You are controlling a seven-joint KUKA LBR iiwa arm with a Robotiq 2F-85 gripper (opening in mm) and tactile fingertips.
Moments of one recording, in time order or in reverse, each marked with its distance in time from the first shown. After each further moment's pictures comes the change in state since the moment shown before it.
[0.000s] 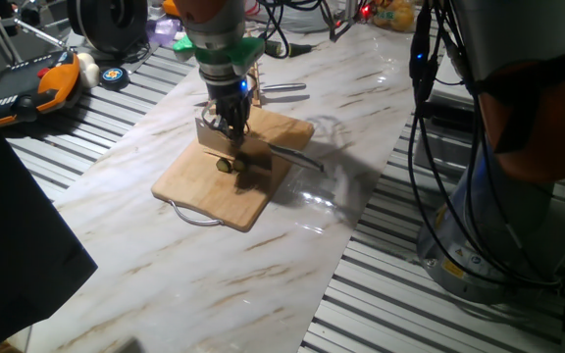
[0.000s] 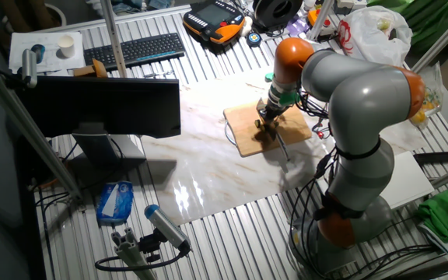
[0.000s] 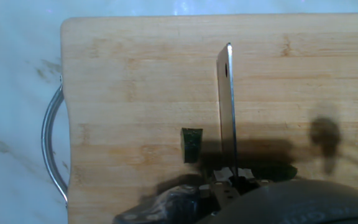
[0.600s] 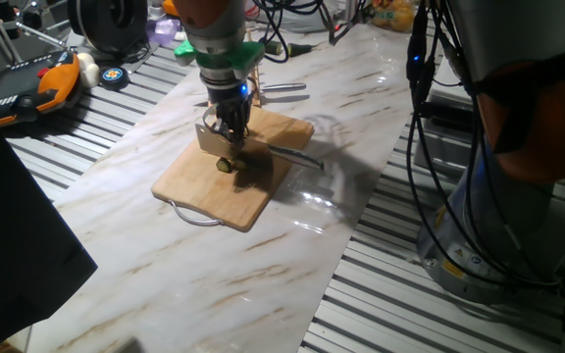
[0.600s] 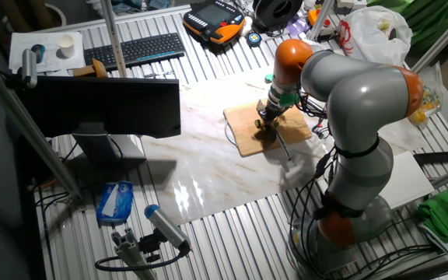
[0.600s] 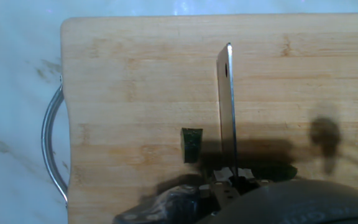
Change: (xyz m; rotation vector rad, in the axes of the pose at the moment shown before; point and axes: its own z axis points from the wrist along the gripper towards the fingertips) arm -0.004 -0.001 0.023 -0.023 -0.009 -0.011
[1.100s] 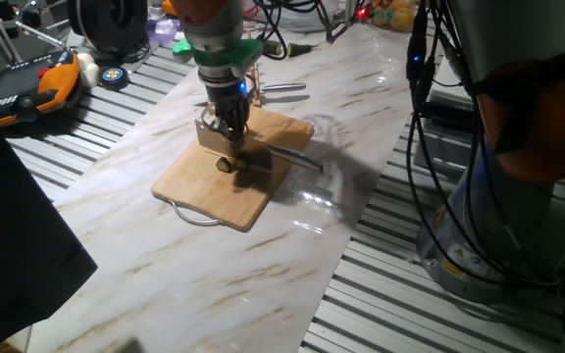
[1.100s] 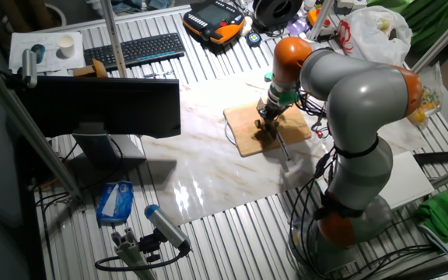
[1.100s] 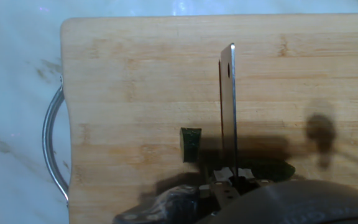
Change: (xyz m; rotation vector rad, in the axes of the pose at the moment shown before) arm -0.001 -0.001 -0.003 0.006 0.016 0.003
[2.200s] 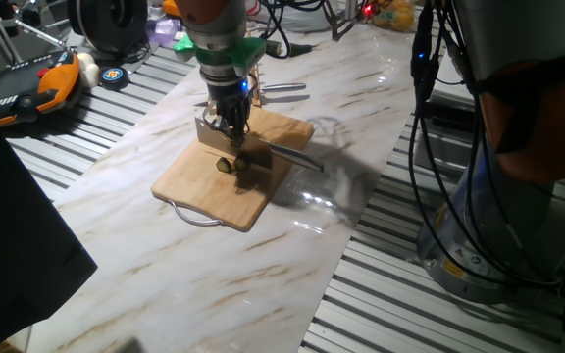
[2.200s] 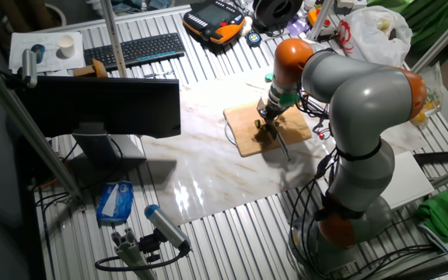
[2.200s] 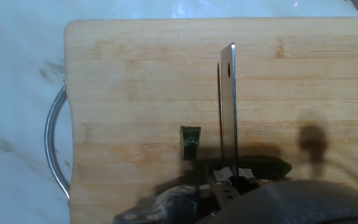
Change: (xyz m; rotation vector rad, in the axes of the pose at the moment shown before) arm 0.003 0.000 -0.009 0.017 -0.032 -0.004
